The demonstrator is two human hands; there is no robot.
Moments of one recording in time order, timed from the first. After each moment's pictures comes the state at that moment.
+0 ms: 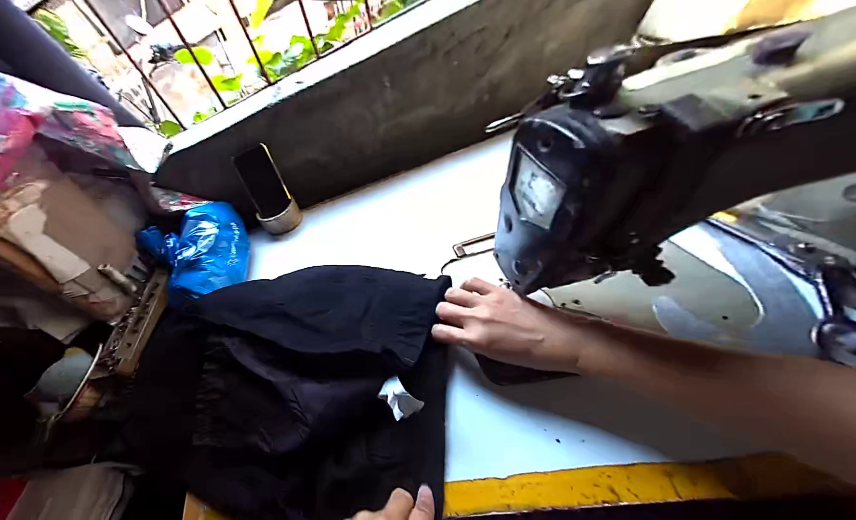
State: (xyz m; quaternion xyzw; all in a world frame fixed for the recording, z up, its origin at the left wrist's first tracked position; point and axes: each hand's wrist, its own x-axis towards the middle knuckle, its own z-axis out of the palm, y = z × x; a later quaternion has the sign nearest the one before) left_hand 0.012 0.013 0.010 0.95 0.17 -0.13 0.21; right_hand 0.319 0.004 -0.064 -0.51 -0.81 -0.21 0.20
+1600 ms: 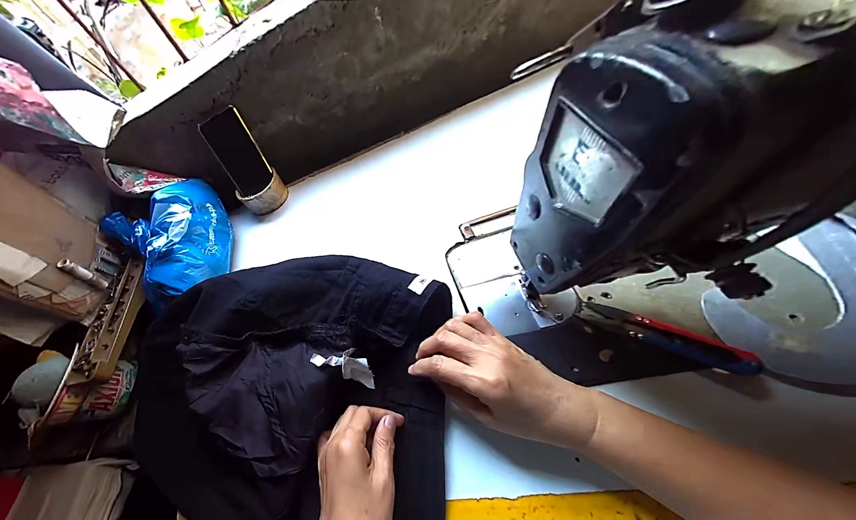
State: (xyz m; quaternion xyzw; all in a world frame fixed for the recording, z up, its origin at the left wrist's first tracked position) left_hand 0.044 0.054 -0.048 0.85 0.38 0.18 0.30; right_hand 0.262 -0.009 -0.090 -0.54 -0.74 -0.11 0.39
